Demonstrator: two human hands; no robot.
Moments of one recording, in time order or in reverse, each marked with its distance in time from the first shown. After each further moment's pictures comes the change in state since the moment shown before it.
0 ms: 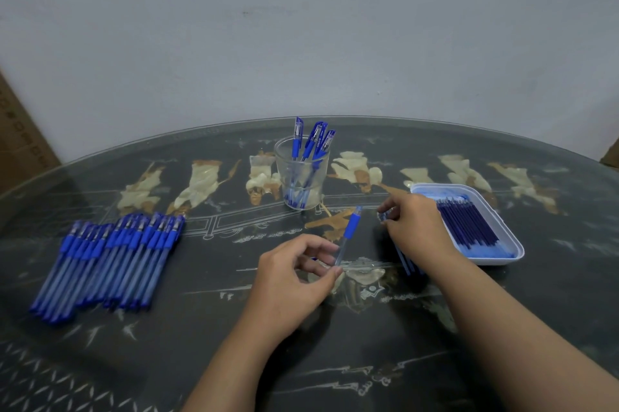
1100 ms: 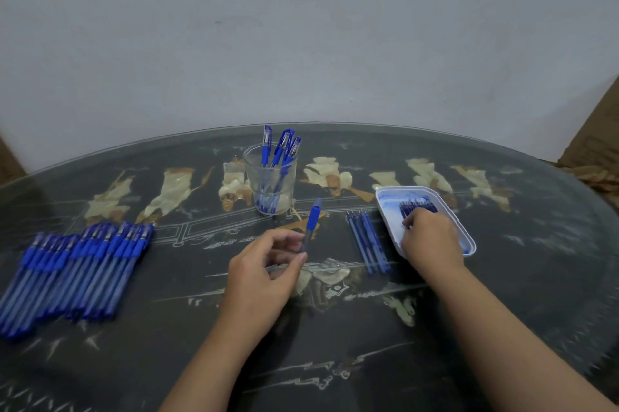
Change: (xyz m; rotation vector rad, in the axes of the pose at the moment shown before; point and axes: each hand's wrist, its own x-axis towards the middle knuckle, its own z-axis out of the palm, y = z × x) left_hand -0.002 0.008 0.013 -0.047 0.121 -0.006; right_hand -0.017 0.052 -0.028 -0.275 0.082 0.281
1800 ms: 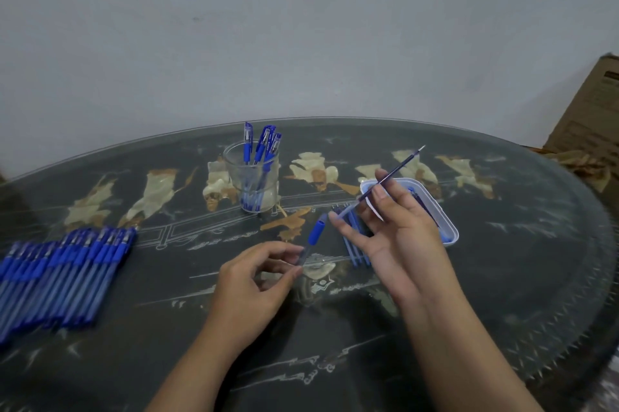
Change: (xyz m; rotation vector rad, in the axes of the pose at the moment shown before) left_hand -0.006 -0.009 0.005 0.006 -0.113 0.072; right_hand -0.075 -0.055 -0.062 2.061 -0.388 0.151
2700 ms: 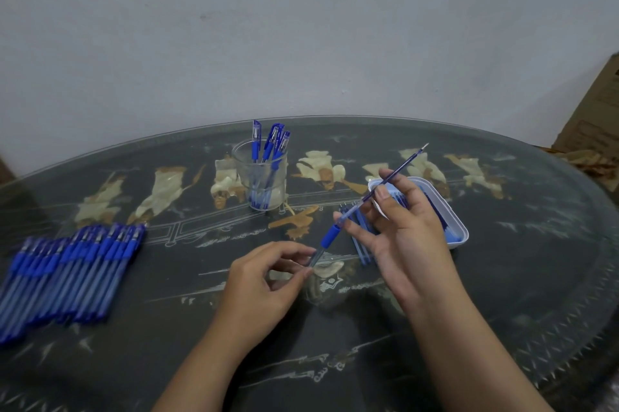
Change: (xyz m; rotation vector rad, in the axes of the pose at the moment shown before) left_hand -0.001 0.002 -0.004 0.057 -0.034 0.060; right_hand -0.002 0.007 0.005 -0.111 0.022 -0.073
